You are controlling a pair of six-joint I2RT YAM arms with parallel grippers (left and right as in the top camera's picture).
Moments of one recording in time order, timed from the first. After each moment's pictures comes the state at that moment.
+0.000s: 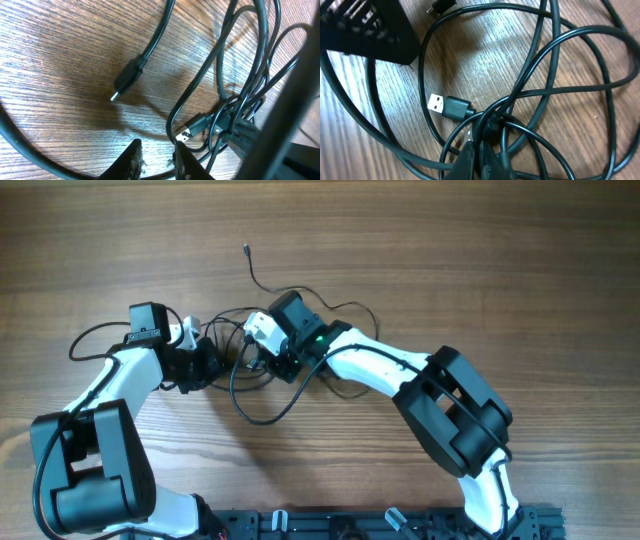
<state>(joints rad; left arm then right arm) 0.18 1.68 0.83 -0.51 0.51 -0.32 0.78 2.13 1.37 -0.24 -0.31 -0.24</state>
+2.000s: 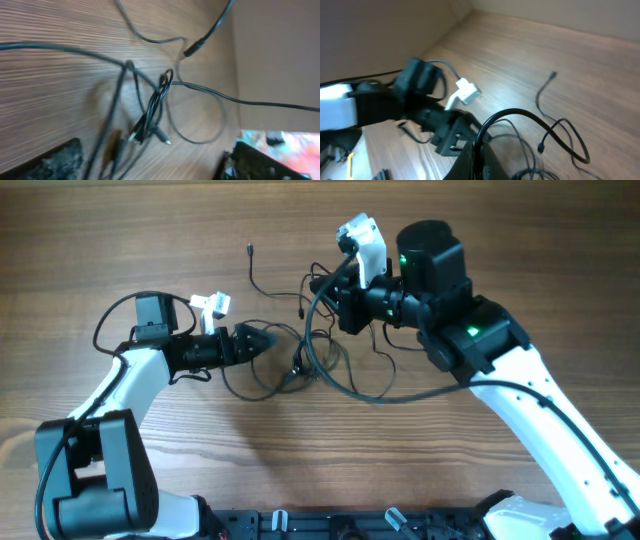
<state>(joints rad) 0.13 1.63 0.83 -0.37 0.98 -0.09 0.54 1.44 1.36 -0.44 -0.46 0.21</state>
